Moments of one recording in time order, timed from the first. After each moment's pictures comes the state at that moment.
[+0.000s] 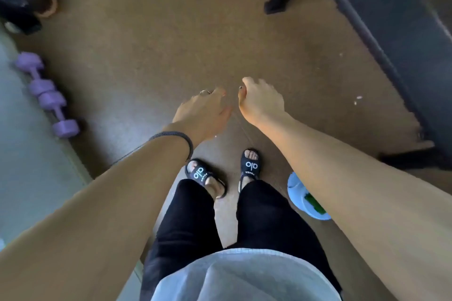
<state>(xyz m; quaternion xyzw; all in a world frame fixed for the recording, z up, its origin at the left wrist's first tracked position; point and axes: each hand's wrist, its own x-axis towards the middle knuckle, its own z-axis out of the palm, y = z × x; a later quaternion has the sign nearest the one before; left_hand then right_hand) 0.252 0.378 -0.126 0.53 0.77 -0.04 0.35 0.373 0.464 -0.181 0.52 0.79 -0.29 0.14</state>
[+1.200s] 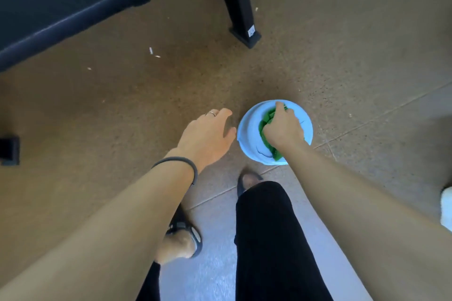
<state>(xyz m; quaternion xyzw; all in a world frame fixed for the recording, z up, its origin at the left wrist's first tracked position) 0.721 0.483 -0.490 0.90 0.22 -0.27 0.25 0.835 0.332 -0.566 0.91 0.09 -0.39 -0.08</state>
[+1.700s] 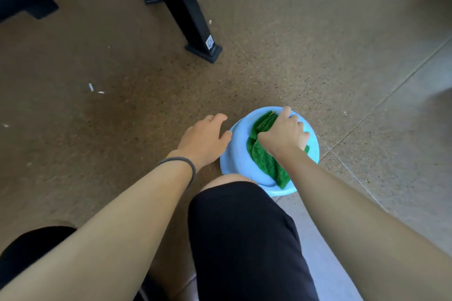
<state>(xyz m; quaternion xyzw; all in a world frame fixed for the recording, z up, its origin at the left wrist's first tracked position) 0.792 0.484 -0.705 0.93 0.13 -0.24 0.27 0.862 0.310 -0.724 0.96 -0.05 -0.26 -0.06</state>
